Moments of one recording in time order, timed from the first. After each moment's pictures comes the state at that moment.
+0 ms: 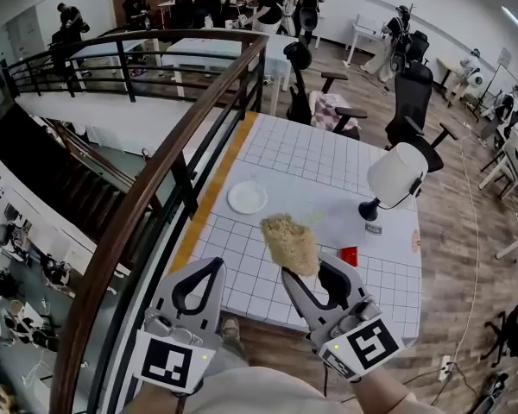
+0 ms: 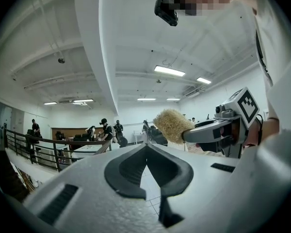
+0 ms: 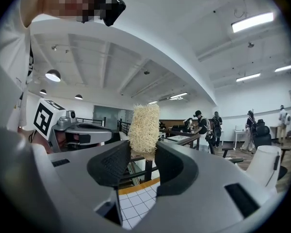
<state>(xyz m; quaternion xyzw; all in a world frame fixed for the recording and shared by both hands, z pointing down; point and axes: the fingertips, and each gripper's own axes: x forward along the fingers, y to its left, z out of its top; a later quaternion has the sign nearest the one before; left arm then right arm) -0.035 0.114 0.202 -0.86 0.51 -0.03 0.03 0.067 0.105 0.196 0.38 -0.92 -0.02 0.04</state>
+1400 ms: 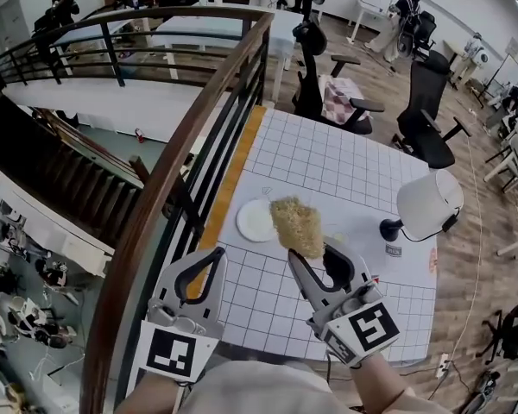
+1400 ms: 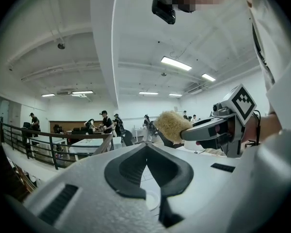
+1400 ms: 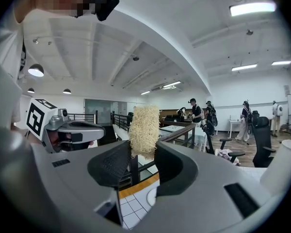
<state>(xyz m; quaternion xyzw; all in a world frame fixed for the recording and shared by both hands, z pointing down) -0.098 -0.096 0.243 -0.86 0.50 -0.05 0.00 0.016 -0.114 0.238 0.42 -0.90 0.02 0.09</state>
